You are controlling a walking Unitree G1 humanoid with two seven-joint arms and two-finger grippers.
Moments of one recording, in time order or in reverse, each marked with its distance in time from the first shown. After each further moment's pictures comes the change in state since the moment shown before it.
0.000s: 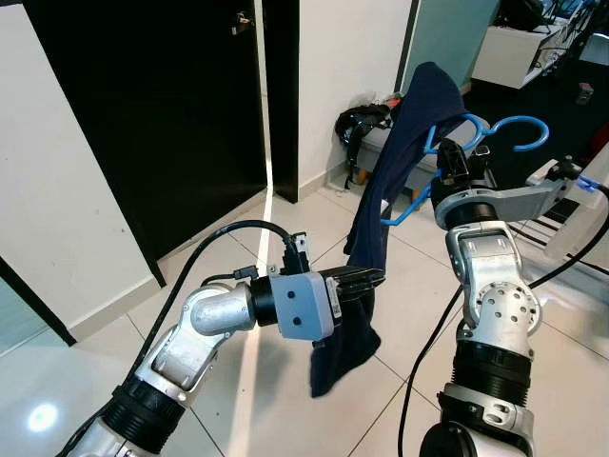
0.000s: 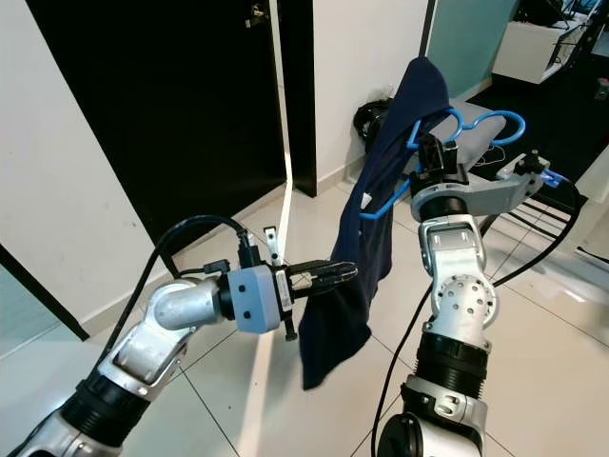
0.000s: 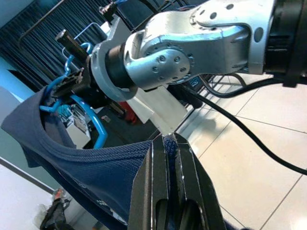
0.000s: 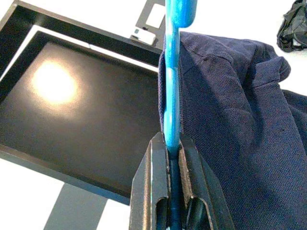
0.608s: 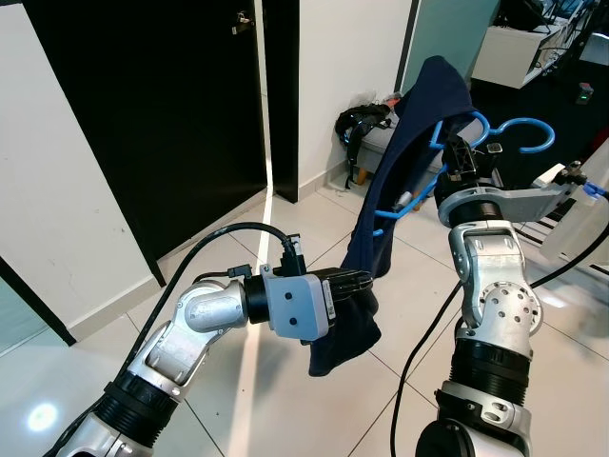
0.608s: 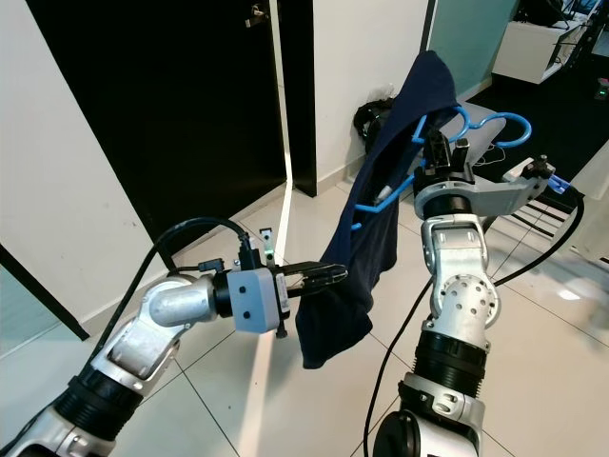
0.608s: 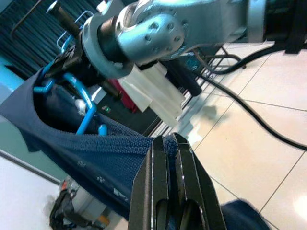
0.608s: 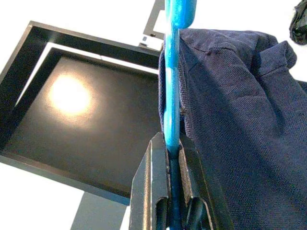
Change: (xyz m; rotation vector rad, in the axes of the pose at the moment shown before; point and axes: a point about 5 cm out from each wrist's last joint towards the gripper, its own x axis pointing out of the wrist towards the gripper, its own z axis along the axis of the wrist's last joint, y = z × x) left arm -0.004 0.004 -0.005 0.054 0.047 -0.025; right arm 0.000 0.003 0.002 0.092 -0.023 0.021
